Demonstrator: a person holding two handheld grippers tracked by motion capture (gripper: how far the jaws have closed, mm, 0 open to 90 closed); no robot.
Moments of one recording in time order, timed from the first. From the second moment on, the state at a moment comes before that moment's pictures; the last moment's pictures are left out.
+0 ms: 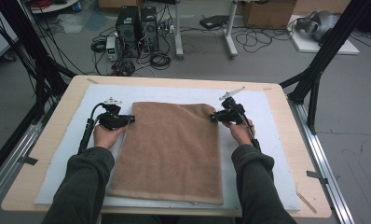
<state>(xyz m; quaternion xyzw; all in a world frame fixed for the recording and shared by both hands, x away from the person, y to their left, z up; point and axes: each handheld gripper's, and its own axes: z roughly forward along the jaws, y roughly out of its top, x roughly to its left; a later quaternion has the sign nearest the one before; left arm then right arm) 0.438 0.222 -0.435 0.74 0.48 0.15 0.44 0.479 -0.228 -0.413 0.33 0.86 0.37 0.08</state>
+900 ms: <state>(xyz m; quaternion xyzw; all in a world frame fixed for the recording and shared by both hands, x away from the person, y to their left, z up) 0.329 0.233 -0.432 0.80 0.38 0.14 0.43 0.386 -0.244 -0.411 0.29 0.88 0.38 0.02</state>
